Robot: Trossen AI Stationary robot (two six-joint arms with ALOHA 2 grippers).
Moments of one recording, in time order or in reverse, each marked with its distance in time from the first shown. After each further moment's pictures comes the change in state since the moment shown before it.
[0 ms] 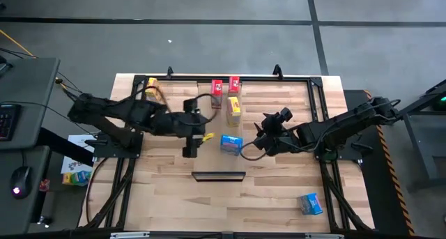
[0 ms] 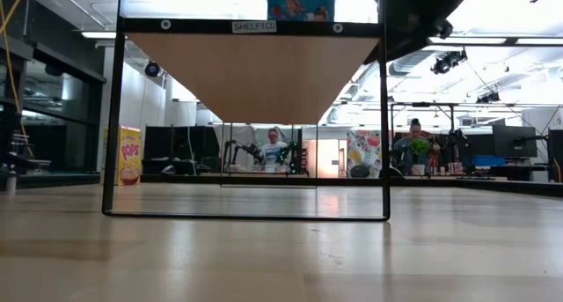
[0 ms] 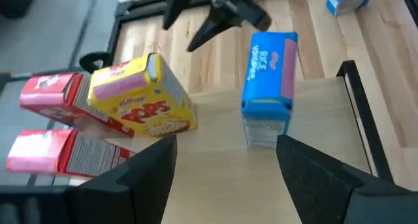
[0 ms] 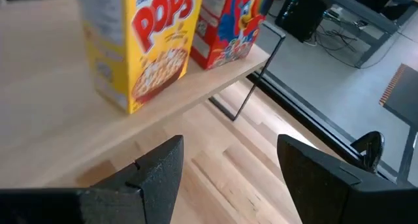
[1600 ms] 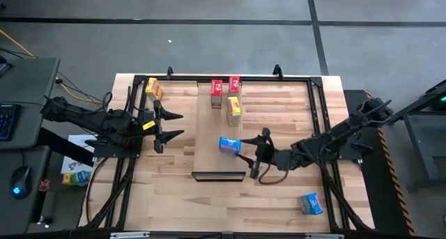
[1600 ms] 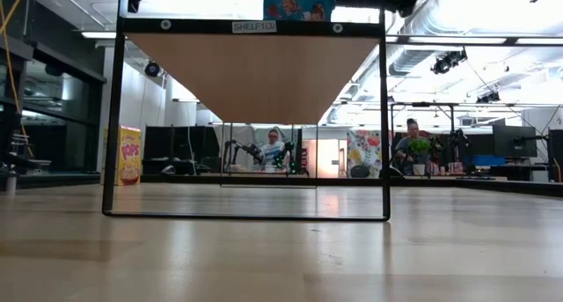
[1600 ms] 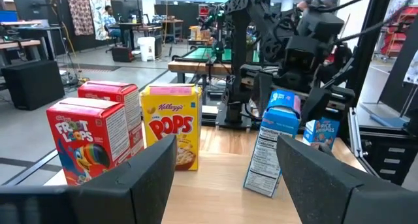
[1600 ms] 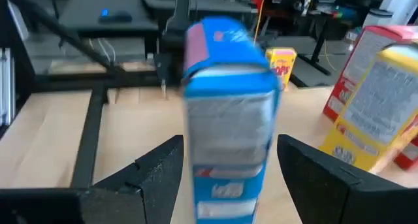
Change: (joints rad) left arm -0.031 -0.860 -1.137 1.060 -0.034 -0.026; right arm 0.182 0.082 -0.131 0.866 -0.199 -0.477
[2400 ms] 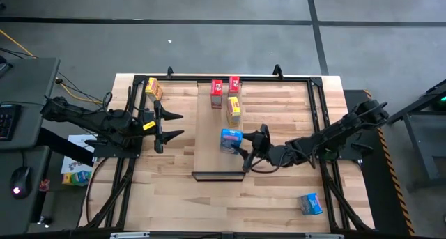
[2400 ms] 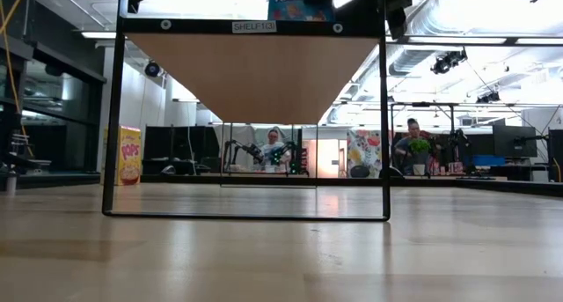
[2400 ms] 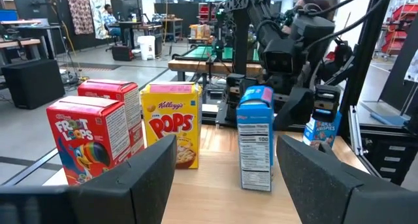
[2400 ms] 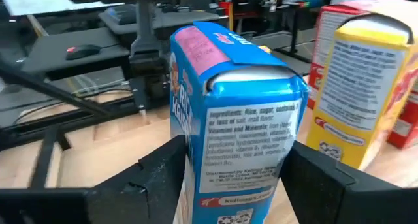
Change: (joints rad) left arm 0.000 0.000 0.000 -0.006 0.000 0.000; right arm -0.070 0.062 -0.017 0.143 0.043 0.135
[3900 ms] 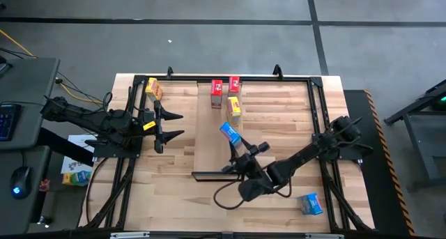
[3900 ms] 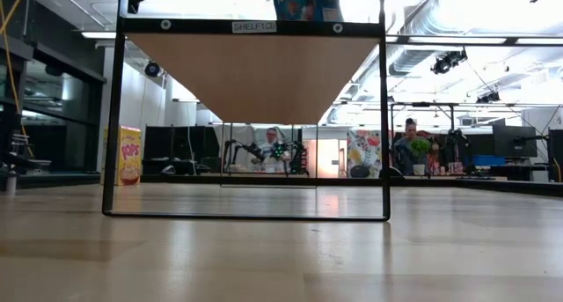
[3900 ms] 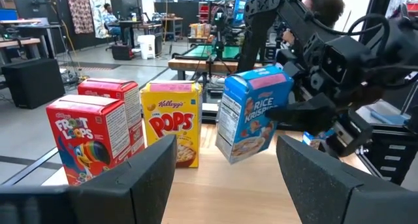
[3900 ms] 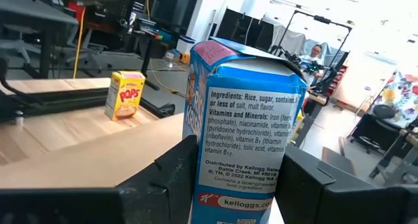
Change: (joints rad) left arm 0.000 0.000 0.000 -0.003 0.000 0.000; right arm 0.126 0.397 0.504 -0.368 0.767 -0.078
